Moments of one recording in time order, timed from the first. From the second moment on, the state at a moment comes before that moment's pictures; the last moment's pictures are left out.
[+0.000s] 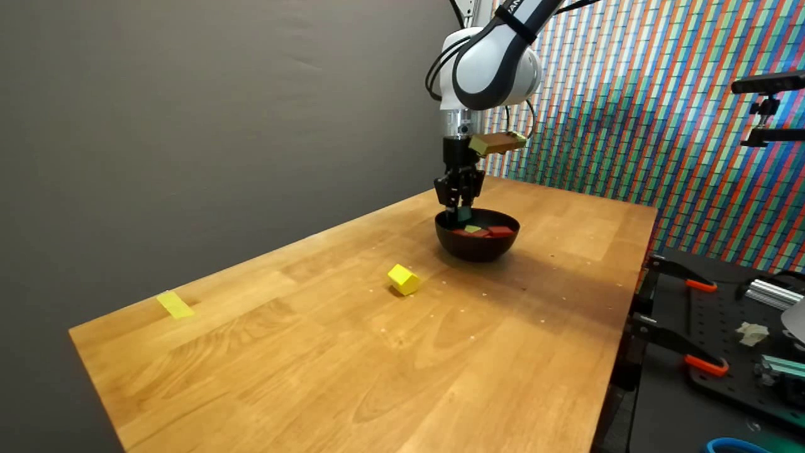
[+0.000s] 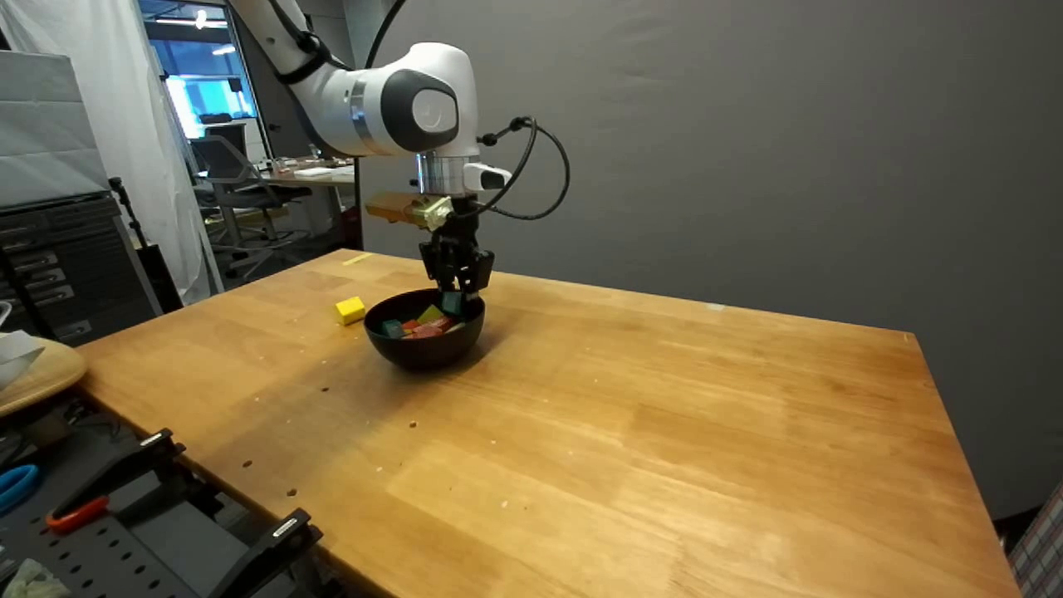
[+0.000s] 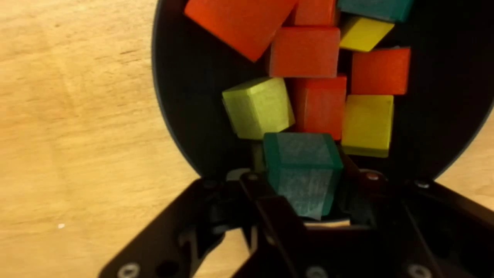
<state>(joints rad) 0.05 0.49 -0.01 -2.05 0.00 2.47 0.16</state>
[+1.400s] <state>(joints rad) -0.06 0.36 -0.22 -2.38 -0.07 2.70 0.33</state>
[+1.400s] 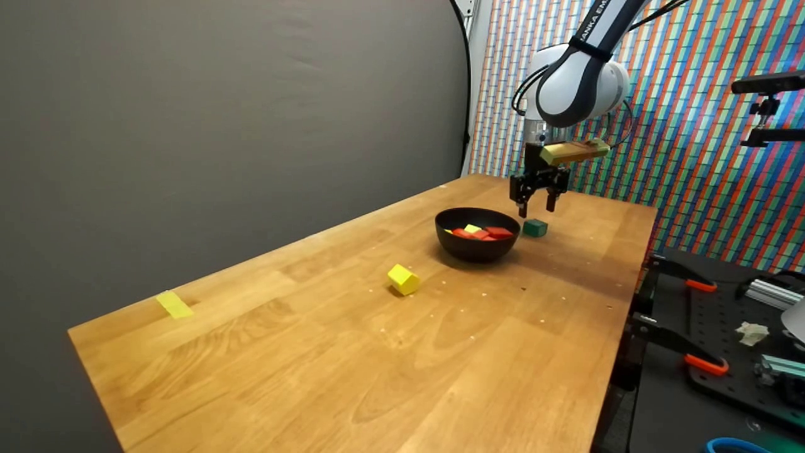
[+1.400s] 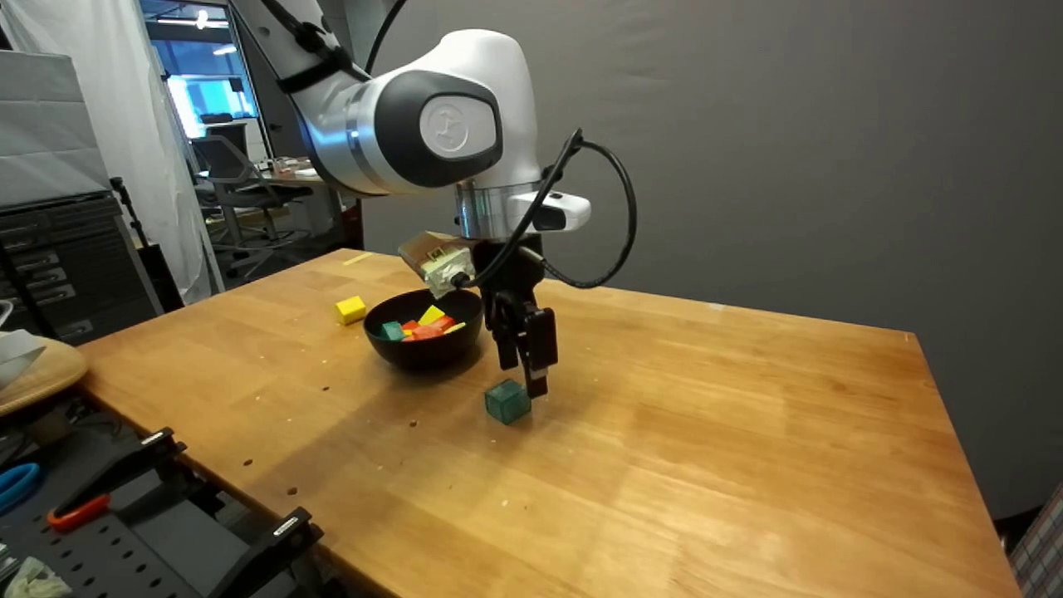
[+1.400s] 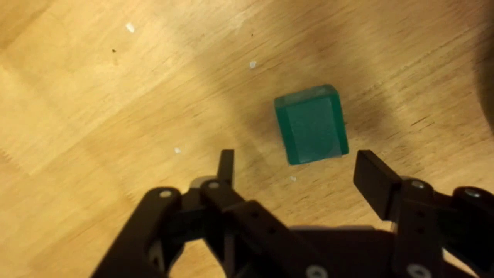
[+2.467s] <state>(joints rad) -0.01 0.14 -0.11 -2.43 -0.09 2.69 0.25</state>
